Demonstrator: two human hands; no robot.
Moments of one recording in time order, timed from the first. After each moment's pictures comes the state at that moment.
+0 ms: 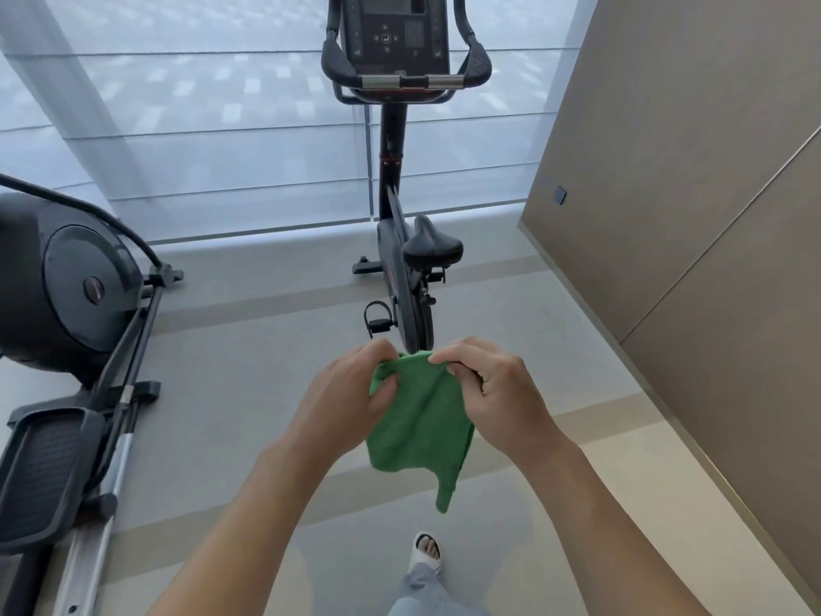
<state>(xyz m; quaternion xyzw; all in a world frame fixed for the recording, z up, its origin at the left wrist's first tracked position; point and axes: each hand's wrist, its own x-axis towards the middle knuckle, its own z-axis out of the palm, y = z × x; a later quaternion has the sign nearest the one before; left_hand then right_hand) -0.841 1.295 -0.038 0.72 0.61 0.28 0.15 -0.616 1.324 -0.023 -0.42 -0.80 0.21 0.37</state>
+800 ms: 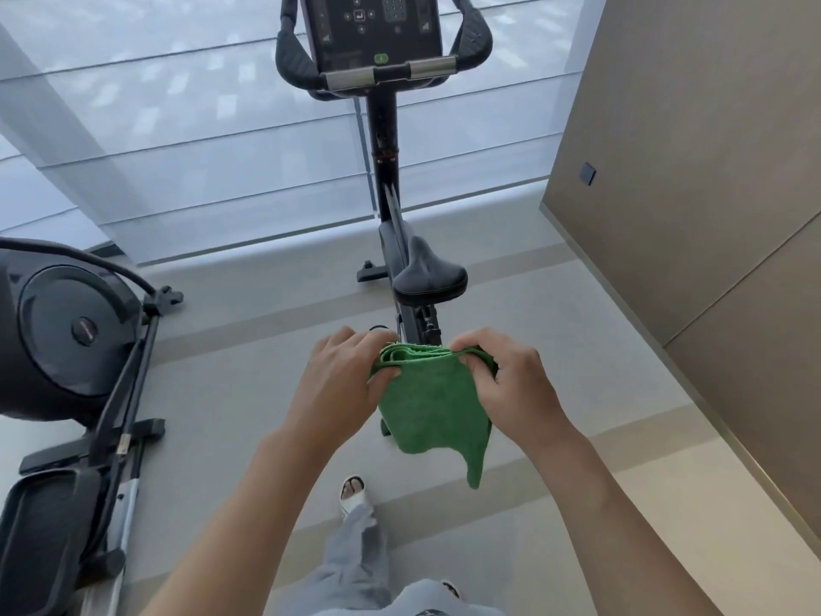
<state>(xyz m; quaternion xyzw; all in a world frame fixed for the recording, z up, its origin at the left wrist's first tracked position) -0.826 1.538 -0.044 0.75 0.62 0.22 0.07 -0.585 1.568 -0.058 -0.48 -0.74 0.27 0.39</state>
